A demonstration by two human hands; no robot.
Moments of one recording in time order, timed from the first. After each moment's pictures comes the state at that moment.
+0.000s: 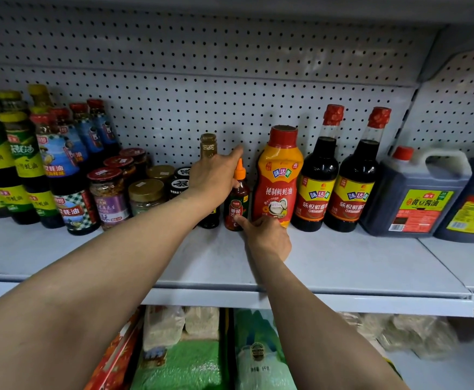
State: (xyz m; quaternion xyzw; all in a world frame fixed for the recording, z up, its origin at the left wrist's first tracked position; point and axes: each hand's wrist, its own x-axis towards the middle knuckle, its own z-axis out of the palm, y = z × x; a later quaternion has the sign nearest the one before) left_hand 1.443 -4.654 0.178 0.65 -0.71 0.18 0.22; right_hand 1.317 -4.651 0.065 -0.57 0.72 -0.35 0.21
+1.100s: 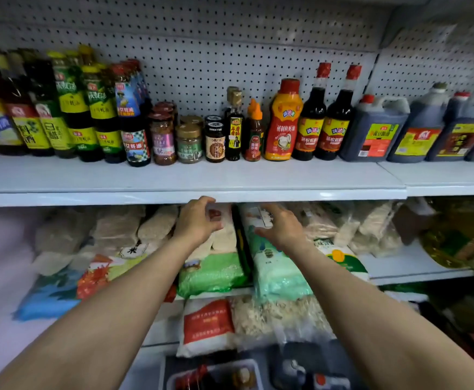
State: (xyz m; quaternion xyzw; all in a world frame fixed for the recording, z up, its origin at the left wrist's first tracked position) left_hand 1.531 -4.398 0.027 0.68 -0.62 -0.19 0.33; right_hand 1.306 -4.417 0.022 -0.73 0.63 -0.21 0.16
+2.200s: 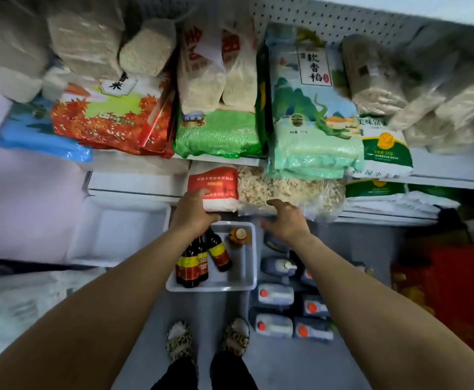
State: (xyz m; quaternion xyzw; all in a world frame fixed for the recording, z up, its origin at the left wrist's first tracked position) left_hand 1.492 -4.270 -0.250 0.77 -0.51 -0.35 0.16; right_hand 1.258 -4.323 -0.260 -0.70 0.63 0.05 0.33
